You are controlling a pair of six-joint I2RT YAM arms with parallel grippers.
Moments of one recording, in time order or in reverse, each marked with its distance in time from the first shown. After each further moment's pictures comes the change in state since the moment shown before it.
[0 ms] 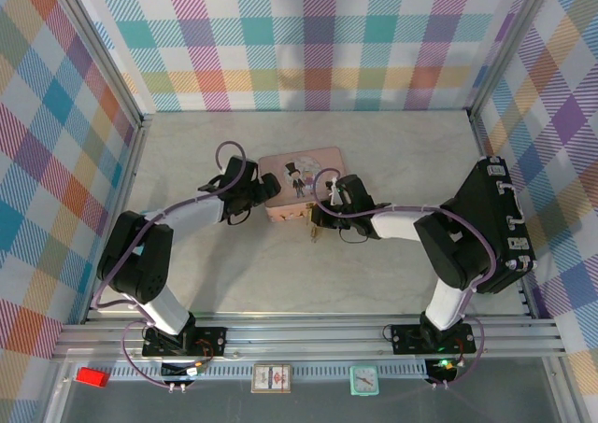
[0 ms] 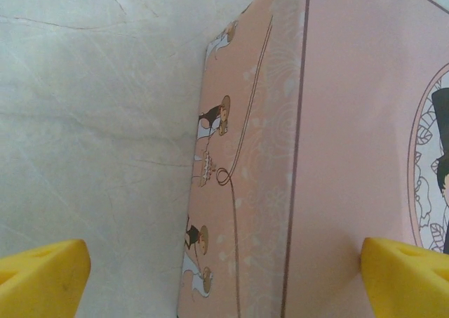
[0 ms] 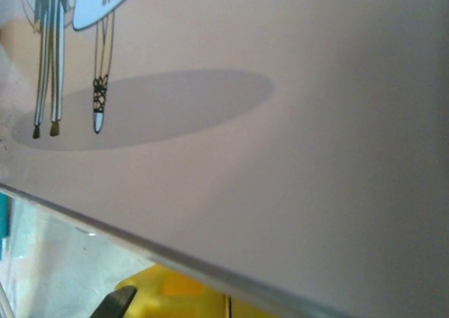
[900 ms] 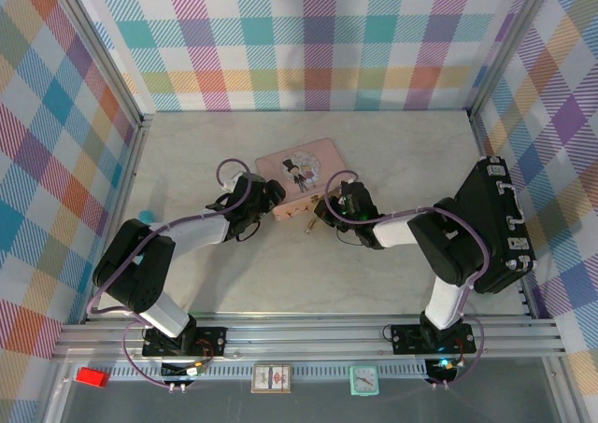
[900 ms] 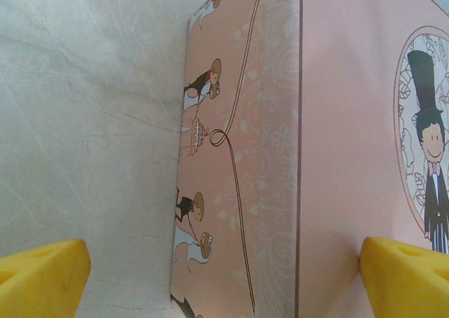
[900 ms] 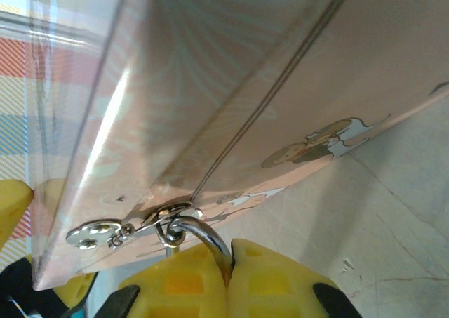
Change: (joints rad) left arm -0.119 -0.050 -0.146 0.184 -0.134 -0.224; right arm -0.006 0.034 -0.122 0.341 0.118 0.372
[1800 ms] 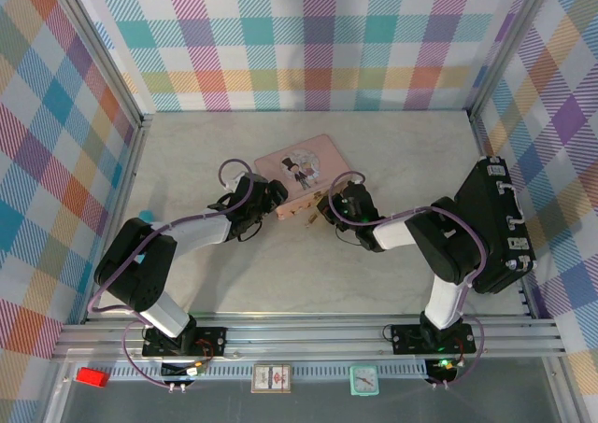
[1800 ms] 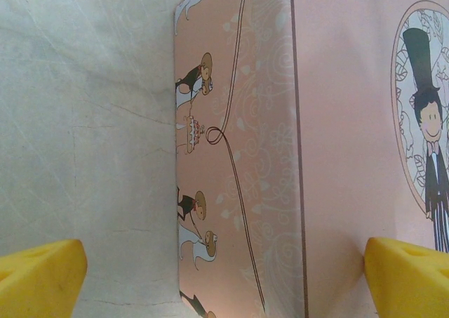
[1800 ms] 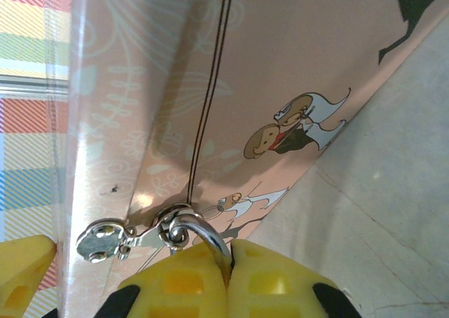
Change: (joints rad) left arm -0.009 0.010 0.007 0.001 0.005 -0.008; right arm 0.000 0.016 -0.023 0.089 0.090 0.136
